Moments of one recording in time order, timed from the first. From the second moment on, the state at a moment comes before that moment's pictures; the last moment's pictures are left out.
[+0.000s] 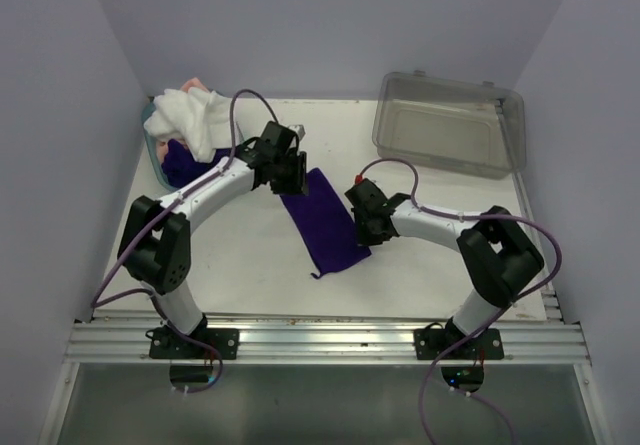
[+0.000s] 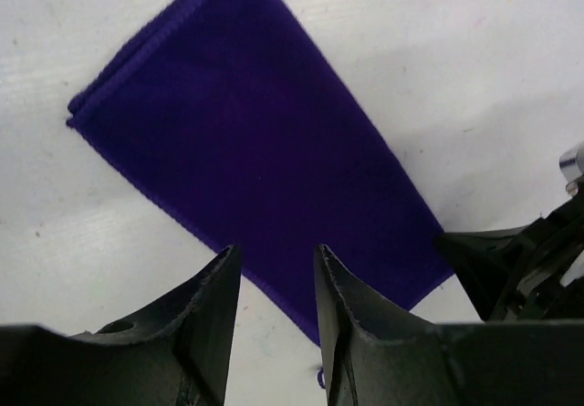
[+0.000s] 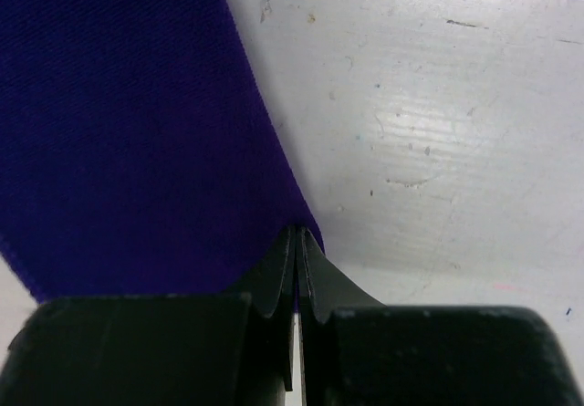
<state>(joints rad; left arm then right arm) -0.51 1.77 1.41 -0.58 0.11 -0.44 0.69 1.65 0.96 -0.48 0.17 0.57</state>
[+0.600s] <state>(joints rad) -0.51 1.37 0.93 -0.57 0.09 -0.49 0.78 1.40 0.73 -0.42 0.14 0.70</state>
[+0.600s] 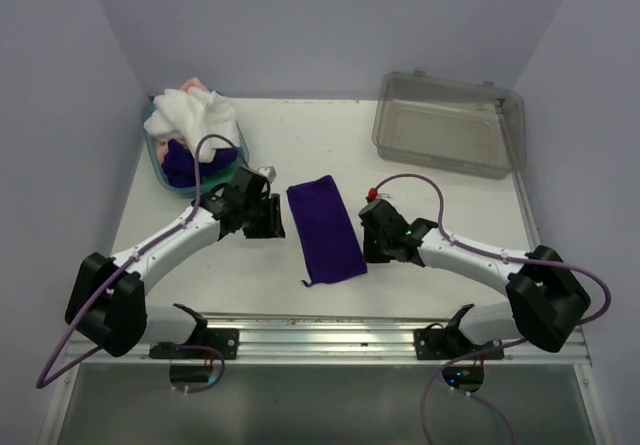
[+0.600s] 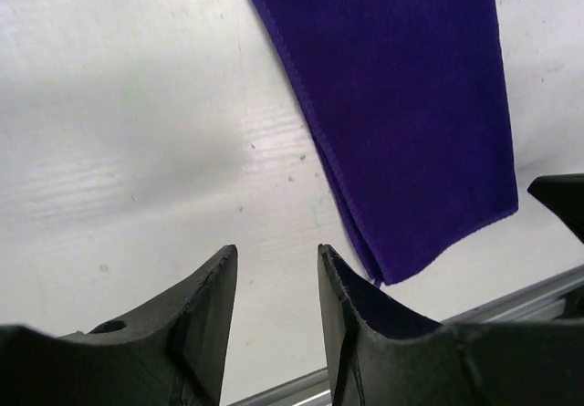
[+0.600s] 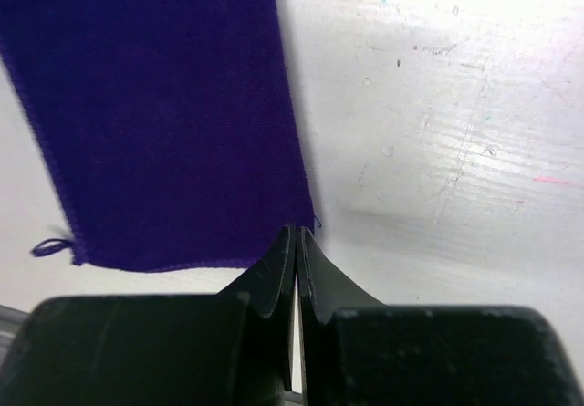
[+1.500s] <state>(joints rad) -0.72 1.34 0.64 -0.34 0.21 -0.79 0.84 1.44 0.72 -0.39 0.10 0.76</state>
